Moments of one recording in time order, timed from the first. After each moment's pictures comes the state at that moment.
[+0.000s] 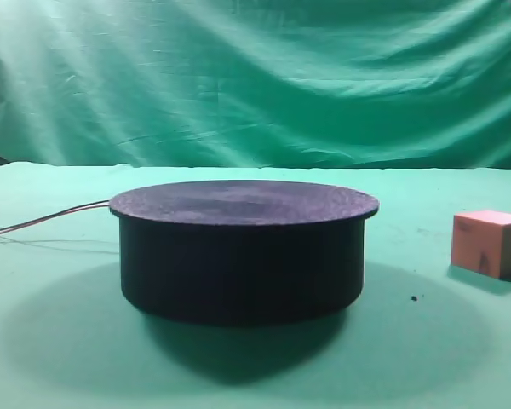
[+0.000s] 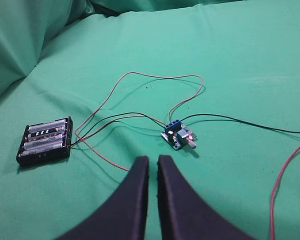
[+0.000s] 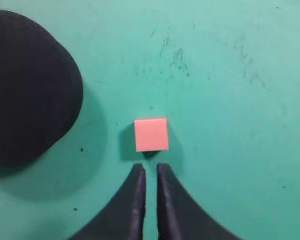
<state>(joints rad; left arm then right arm) 0.03 -0.02 0.03 0.22 0.37 -0.08 0.54 0.97 -0.82 0.03 1.03 0.15</state>
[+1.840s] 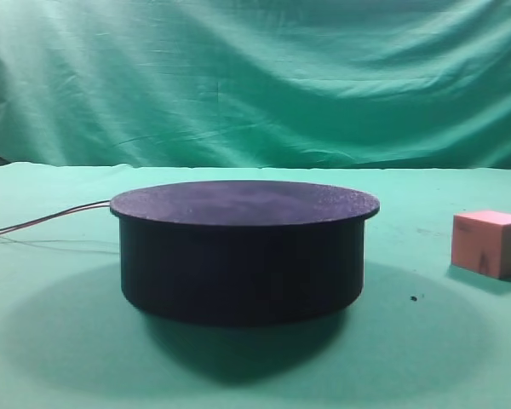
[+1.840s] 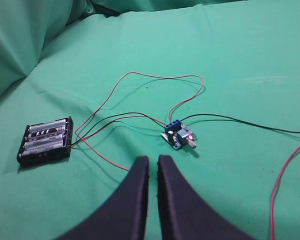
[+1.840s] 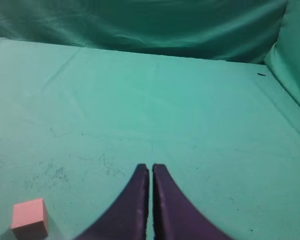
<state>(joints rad) 0.03 -0.02 0.03 0.22 0.37 -0.08 0.14 0.01 0.01 -0.03 0.33 0.00</state>
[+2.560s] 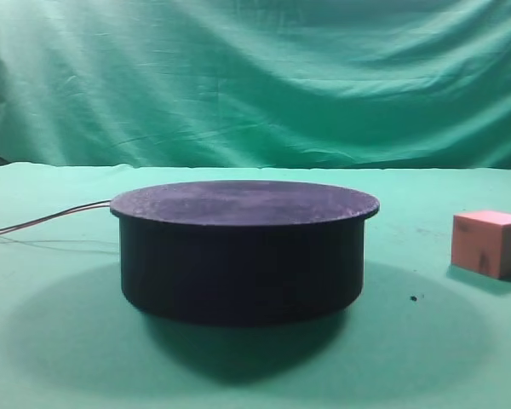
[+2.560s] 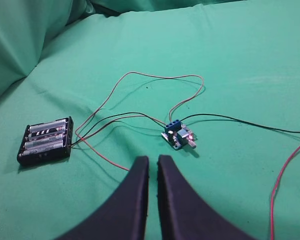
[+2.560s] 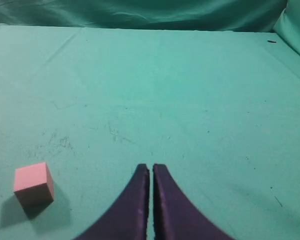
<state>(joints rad) 0.03 -0.02 0.03 0.22 0.37 -0.08 0.14 -0.01 0.03 0.00 0.39 0.00</state>
